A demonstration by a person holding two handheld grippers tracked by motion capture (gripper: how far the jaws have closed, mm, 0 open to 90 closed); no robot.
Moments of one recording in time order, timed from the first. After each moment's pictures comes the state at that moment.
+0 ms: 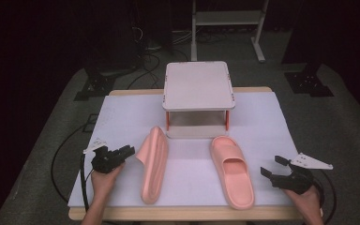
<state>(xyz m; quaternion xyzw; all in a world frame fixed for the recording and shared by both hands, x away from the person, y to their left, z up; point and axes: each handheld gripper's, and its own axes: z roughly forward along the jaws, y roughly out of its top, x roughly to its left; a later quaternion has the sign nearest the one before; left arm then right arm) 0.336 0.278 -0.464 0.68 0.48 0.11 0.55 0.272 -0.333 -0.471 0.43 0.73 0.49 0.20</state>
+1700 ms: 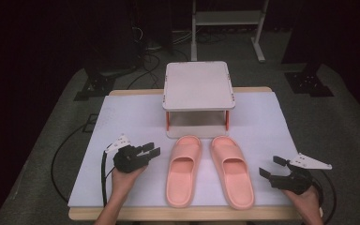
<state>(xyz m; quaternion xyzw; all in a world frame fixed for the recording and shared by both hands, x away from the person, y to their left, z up) 0.325 0.203 -0.434 0.72 0.37 0.09 0.58 0.270 -0.329 -0.468 0.43 0.74 0.49 0.19</state>
